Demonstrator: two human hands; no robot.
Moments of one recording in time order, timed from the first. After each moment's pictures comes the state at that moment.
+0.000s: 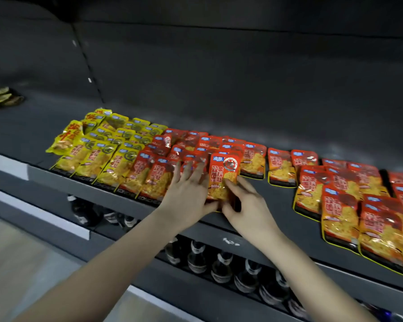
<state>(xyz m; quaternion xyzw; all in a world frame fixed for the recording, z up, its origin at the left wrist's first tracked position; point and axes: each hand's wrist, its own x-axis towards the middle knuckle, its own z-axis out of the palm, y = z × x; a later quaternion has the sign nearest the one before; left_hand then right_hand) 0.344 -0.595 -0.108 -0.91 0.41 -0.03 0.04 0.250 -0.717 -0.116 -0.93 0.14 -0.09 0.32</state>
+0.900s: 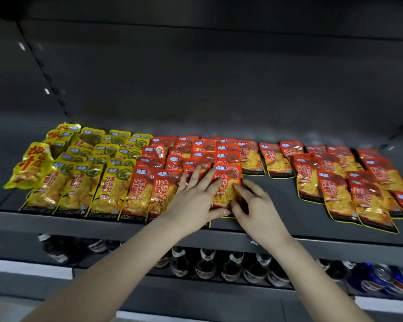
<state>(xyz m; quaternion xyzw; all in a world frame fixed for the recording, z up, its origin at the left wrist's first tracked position) 0.394 -0.576 -0.122 -0.83 0.55 0.05 -0.01 0.269 -0.685 -0.136 -0.93 0.27 -0.14 0.23</state>
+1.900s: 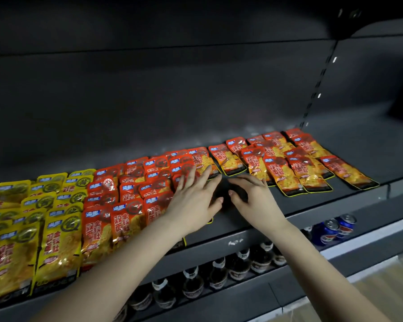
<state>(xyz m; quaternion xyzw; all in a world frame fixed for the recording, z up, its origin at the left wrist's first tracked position) 0.383 -0.636 -0.113 -0.74 0.67 0.04 -0.08 0.235 -0.721 -0.137 -0.87 0.38 -0.27 0.18</state>
